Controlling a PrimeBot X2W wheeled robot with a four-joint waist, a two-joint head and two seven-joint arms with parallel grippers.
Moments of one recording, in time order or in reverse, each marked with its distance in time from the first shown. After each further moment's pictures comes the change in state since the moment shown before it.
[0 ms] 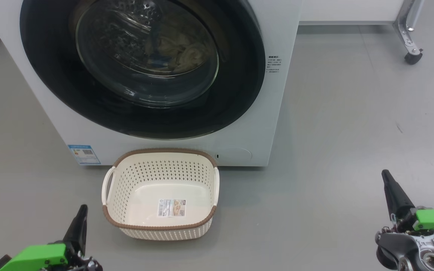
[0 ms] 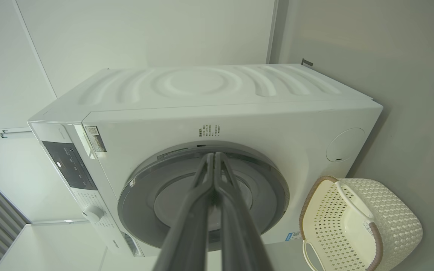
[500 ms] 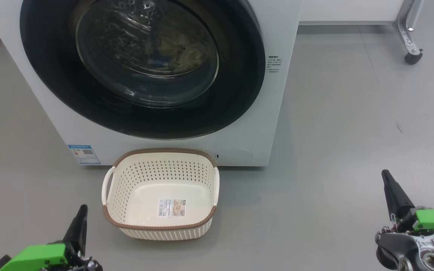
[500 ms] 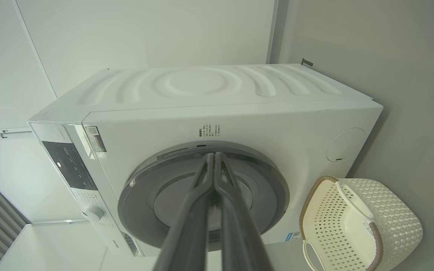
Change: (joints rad) left arm 0.000 -0.001 0.002 0.000 0.000 0.000 0.002; right arm 0.000 0.001 -0.001 0.000 0.000 0.000 0.000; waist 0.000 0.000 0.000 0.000
